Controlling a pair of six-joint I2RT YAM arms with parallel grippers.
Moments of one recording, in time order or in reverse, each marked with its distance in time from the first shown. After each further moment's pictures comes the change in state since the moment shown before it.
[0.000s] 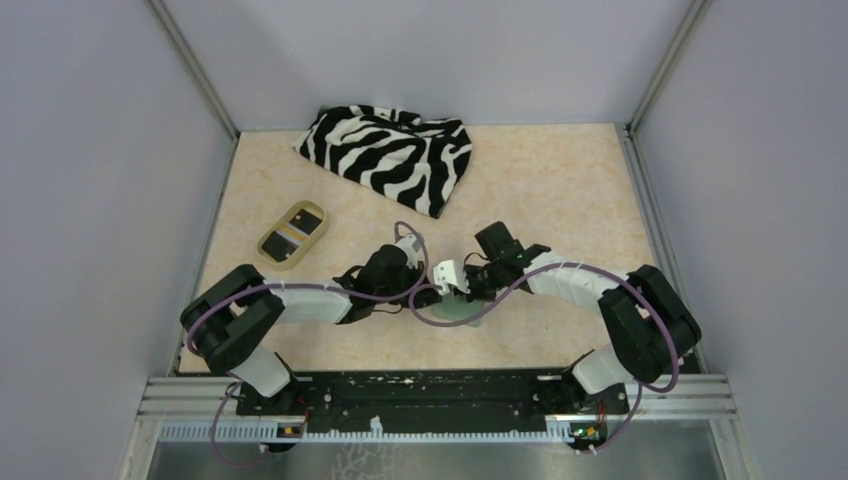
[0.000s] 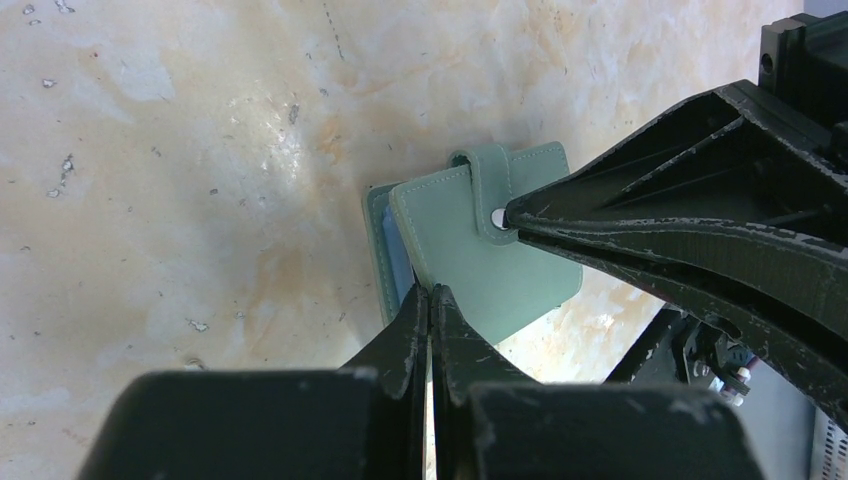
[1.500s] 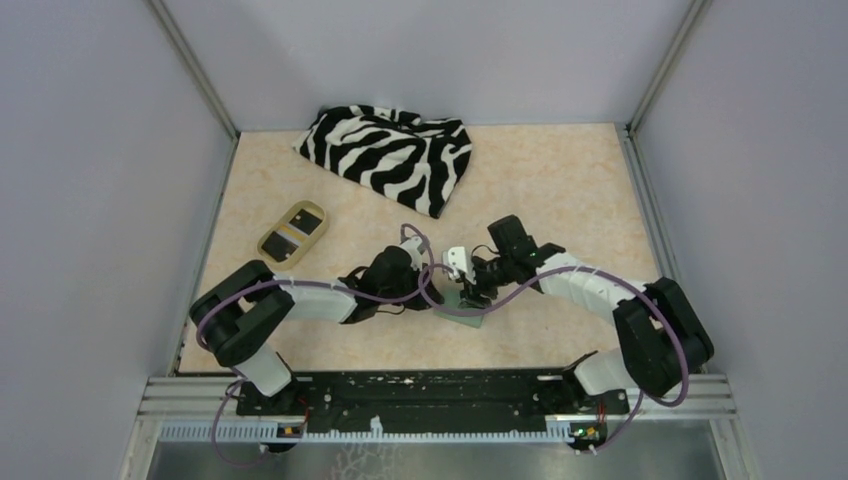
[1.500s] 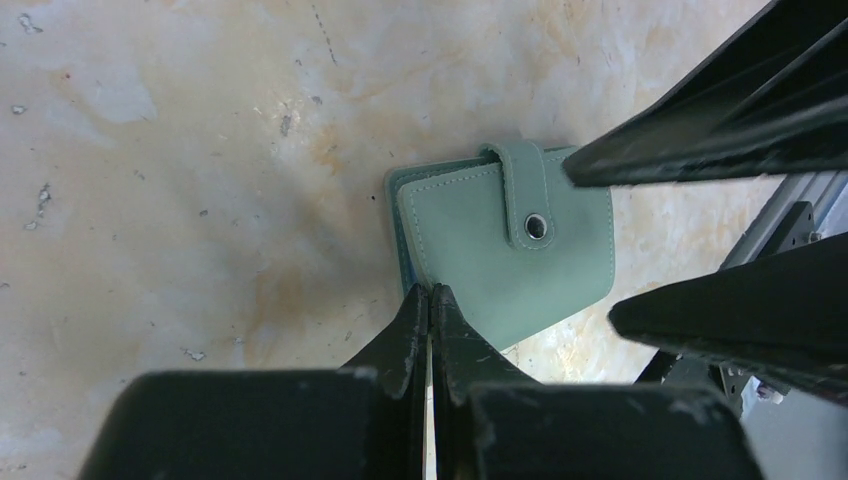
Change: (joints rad) left arm -0.009 0.048 0.009 0.031 -0.007 0.069; right arm -0.084 -0.095 -0.015 0.033 -0.172 0.156
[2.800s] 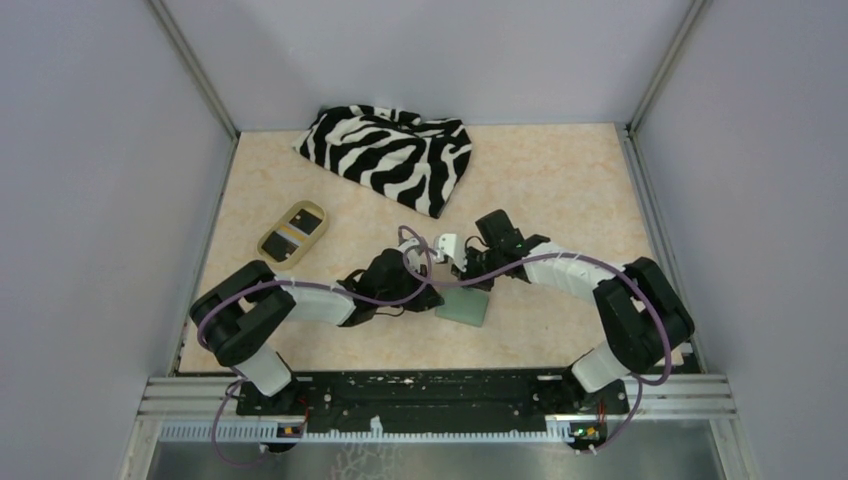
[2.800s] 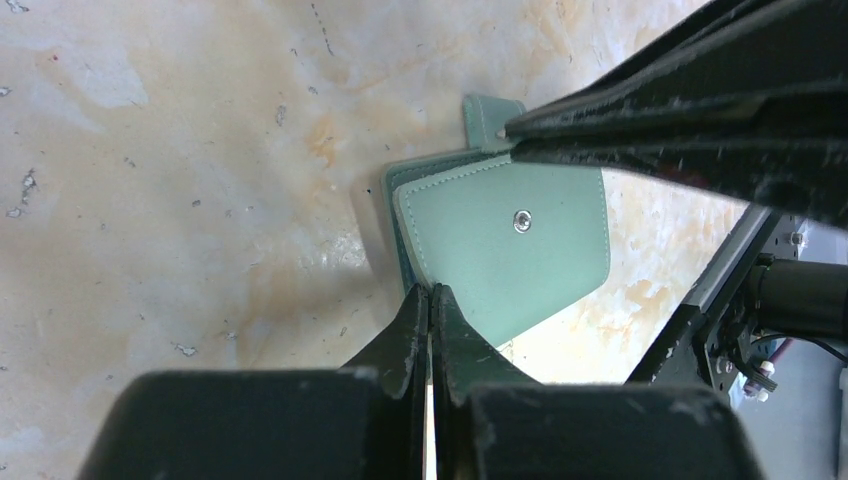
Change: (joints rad) left arm 0.000 0.004 -0.033 0.060 0.013 -0.027; right arm 0.049 0.142 0.082 -0.001 0.254 0.136
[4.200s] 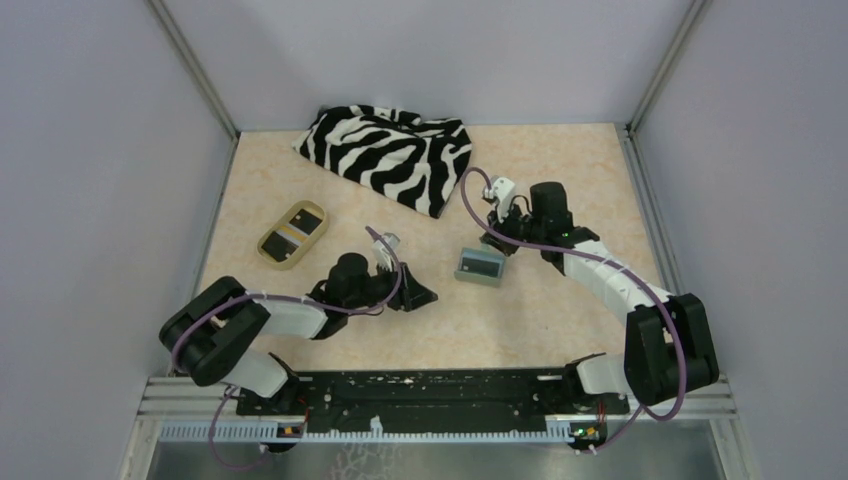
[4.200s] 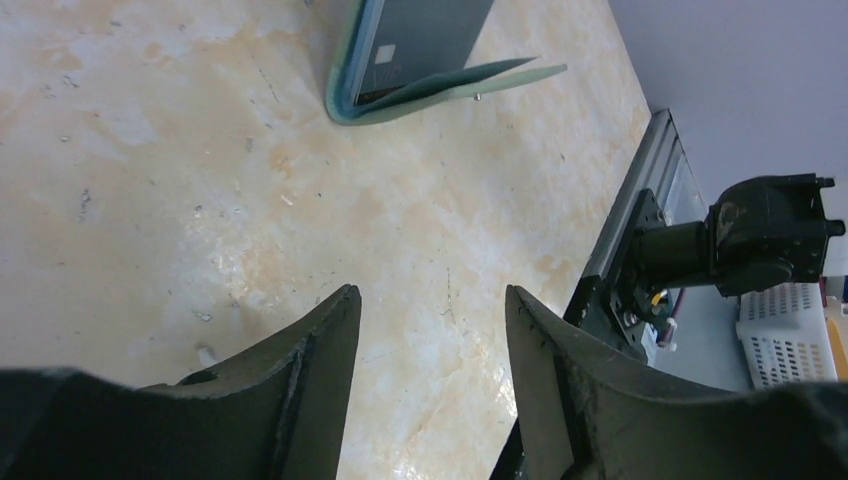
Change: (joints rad) left arm 0.140 -0.190 -0.229 0.313 0.195 0.002; right arm -0.283 -0.185 -0.003 0.185 -0.091 0.419
